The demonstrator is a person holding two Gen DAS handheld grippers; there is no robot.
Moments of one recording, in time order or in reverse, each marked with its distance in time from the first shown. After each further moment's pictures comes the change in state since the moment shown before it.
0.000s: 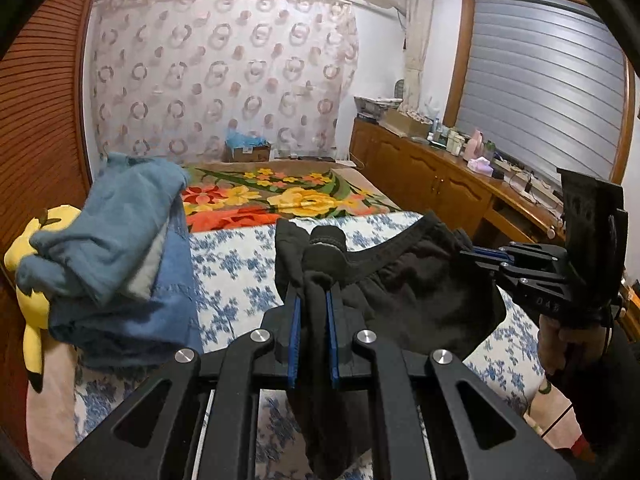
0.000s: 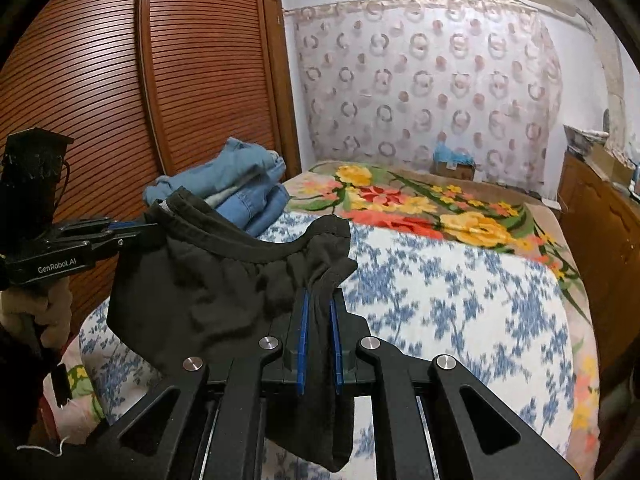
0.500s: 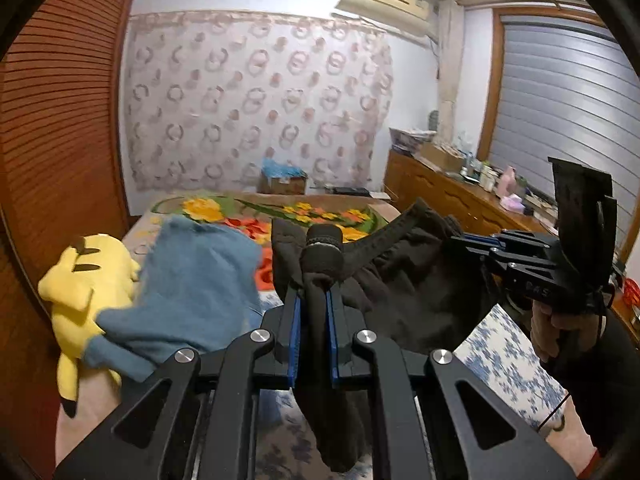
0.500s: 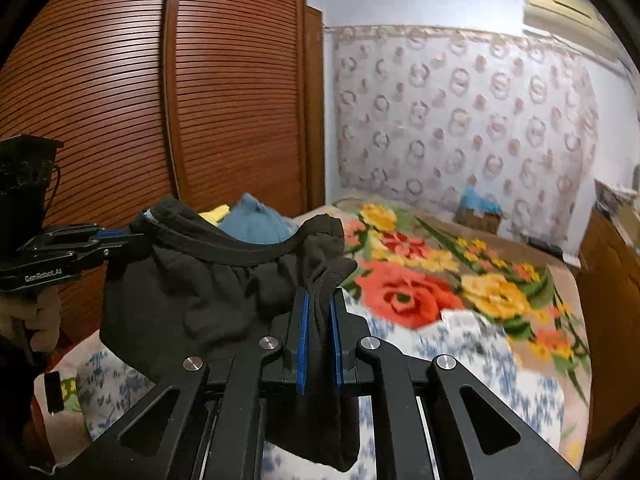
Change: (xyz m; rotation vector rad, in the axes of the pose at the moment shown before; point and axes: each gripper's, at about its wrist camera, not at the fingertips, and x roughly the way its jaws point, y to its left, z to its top) left arm -0.021 0.062 0.059 -0.045 -0.092 0.114; right arm 0.076 0.000 0.105 -0.134 -0.069 0.075
